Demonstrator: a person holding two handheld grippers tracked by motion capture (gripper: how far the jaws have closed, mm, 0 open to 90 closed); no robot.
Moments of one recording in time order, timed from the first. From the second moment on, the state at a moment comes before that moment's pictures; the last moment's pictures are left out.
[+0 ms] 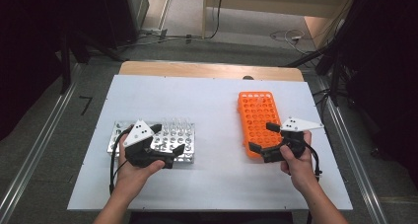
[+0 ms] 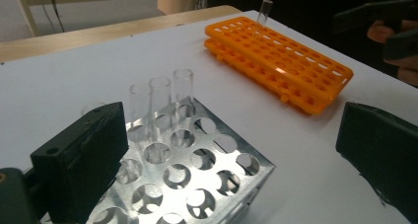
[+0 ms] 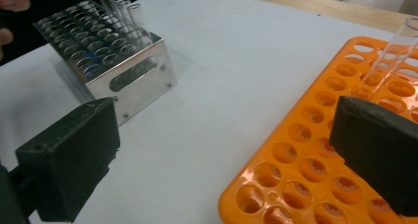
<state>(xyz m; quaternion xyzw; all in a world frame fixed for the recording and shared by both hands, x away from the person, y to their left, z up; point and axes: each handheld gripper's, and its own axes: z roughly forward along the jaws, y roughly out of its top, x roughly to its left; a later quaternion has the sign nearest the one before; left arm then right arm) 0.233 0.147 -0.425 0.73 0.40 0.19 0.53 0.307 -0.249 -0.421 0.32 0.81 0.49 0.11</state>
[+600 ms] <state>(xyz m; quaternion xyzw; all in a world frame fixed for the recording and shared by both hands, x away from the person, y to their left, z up) 0.213 0.135 -0.429 0.73 0.38 0.18 0.54 0.364 -0.253 -0.422 0.36 0.79 0.48 0.11</state>
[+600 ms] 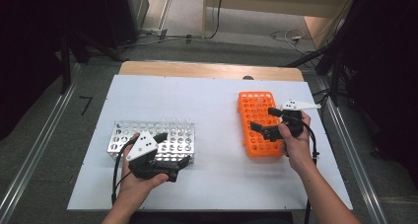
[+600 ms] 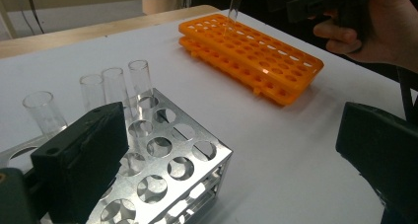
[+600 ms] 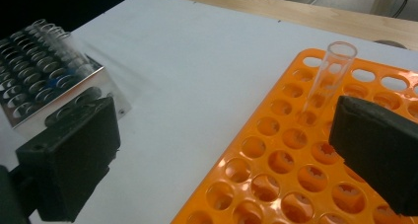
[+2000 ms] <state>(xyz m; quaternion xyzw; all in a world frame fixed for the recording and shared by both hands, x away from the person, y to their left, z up) 0.212 0.132 -0.431 0.74 0.37 0.17 0.54 0.433 -0.229 -0.452 0.47 0.79 0.37 0.16</state>
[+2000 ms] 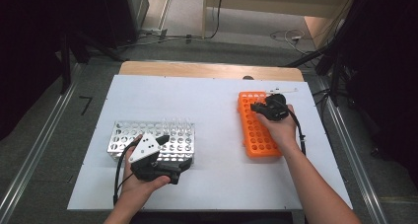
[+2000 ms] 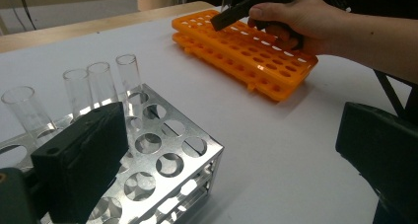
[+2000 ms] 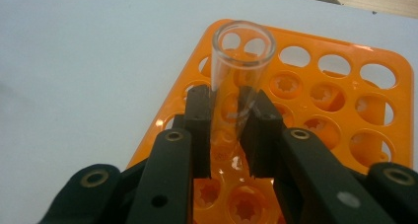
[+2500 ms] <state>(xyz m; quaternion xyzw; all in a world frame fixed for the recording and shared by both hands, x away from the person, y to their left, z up) 0.212 0.131 -0.431 0.74 0.37 0.18 0.54 0.421 -0.241 -0.430 0.45 0.77 0.42 0.17</state>
